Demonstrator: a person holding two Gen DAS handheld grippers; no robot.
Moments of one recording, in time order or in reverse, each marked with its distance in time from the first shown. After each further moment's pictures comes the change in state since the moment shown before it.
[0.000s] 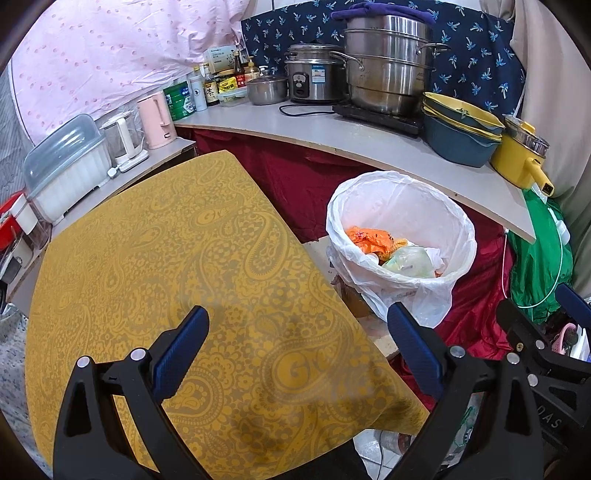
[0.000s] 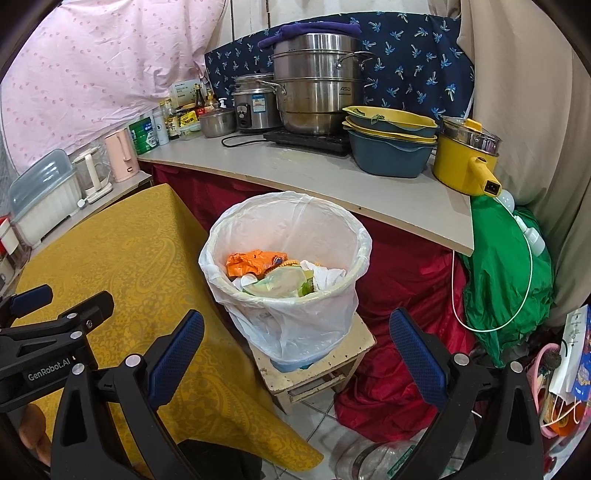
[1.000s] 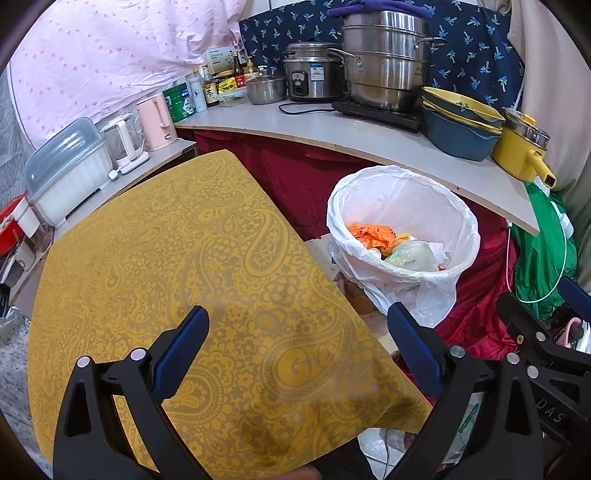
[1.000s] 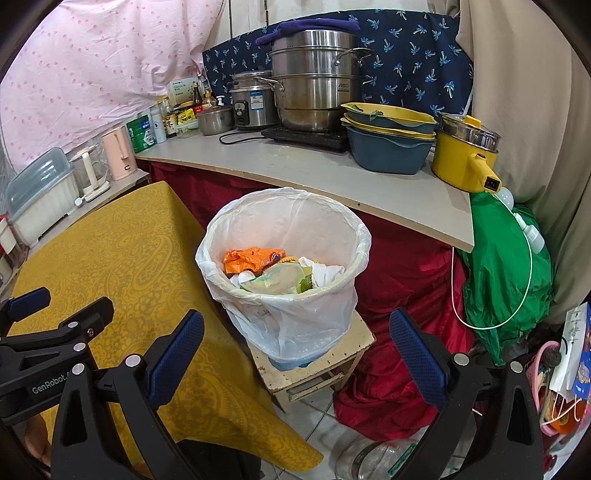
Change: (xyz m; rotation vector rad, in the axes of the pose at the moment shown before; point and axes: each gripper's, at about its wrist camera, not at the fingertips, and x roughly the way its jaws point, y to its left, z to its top) left arm 0.005 -0.002 -0.006 0.008 0.003 0.014; right arm 0.005 0.000 -0.004 0.001 0.006 -0.010
